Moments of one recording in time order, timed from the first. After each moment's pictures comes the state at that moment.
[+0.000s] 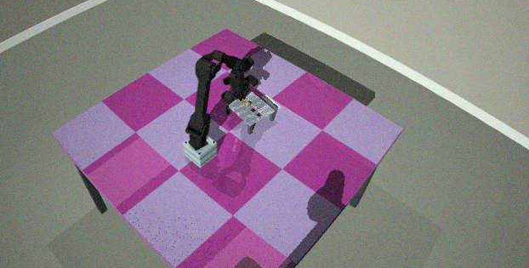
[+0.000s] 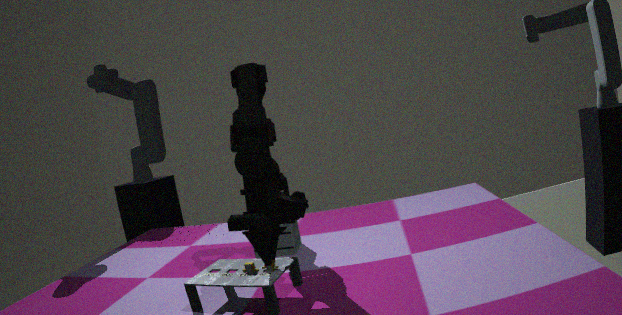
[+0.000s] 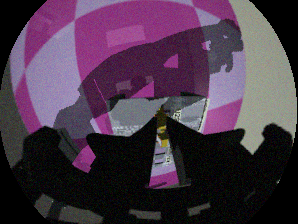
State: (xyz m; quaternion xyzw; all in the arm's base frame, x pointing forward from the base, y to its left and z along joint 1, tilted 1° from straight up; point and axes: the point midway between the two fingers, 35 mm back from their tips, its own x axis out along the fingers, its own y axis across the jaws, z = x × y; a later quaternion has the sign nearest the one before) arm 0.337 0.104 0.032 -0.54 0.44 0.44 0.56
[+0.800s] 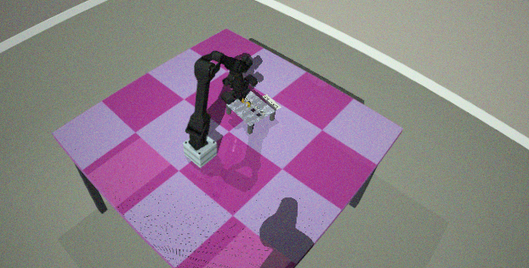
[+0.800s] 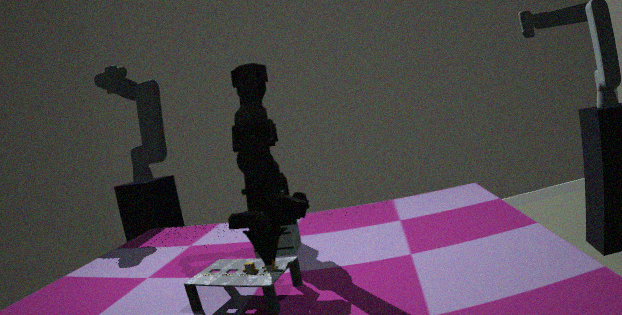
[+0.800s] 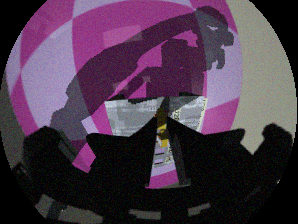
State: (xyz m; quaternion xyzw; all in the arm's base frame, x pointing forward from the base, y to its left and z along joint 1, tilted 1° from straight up) arm 0.335 0.104 0.032 -0.55 0.43 0.43 0.57
